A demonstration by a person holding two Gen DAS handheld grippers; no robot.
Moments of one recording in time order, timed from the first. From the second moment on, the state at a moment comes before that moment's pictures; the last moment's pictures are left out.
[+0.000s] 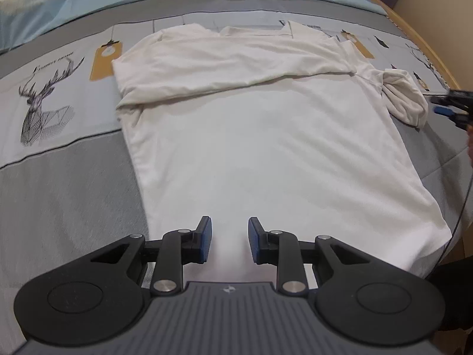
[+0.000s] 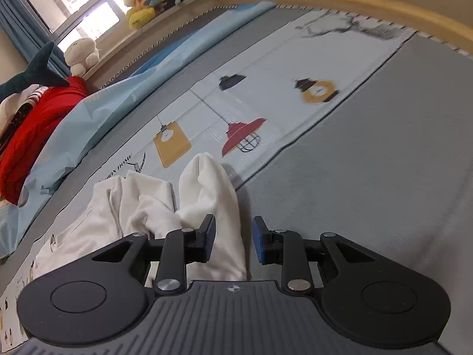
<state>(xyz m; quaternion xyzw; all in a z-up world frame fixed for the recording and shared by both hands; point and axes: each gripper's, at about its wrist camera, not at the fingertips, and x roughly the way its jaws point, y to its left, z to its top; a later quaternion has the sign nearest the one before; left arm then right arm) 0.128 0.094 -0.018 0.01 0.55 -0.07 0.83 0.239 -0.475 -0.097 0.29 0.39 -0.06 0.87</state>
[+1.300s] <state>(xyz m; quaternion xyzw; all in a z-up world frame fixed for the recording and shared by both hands) 0.169 0.051 -0.030 0.05 0.55 -0.10 0.83 0.227 -0.664 -0.121 0.45 0.18 -0.25 0.84</state>
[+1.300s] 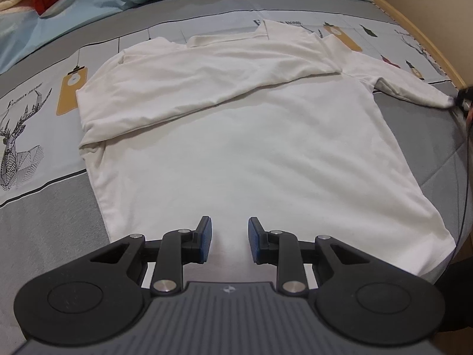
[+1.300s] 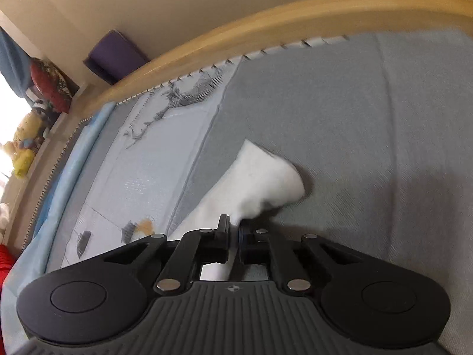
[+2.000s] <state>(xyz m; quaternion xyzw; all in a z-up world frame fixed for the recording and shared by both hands) 0.172 0.052 -0.033 0.05 0.55 -0.10 0.83 0.241 -0.659 -0.157 0.41 0.22 -0.31 0.83</state>
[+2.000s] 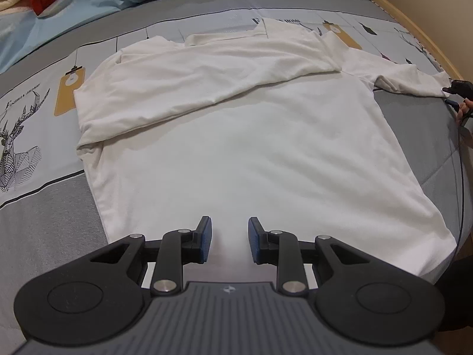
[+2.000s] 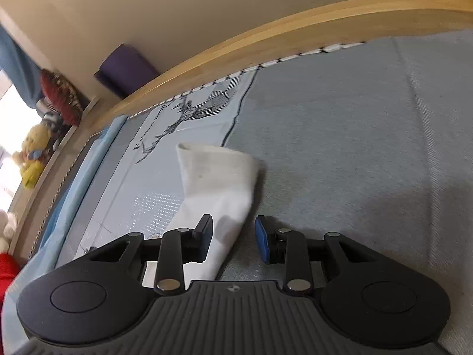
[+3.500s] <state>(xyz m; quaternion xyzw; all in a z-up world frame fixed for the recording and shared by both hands) 0.182 0.063 -0.003 0.02 0.32 -0.11 0.94 0.288 -0.256 -0.032 0.24 0.32 0.23 0.89</state>
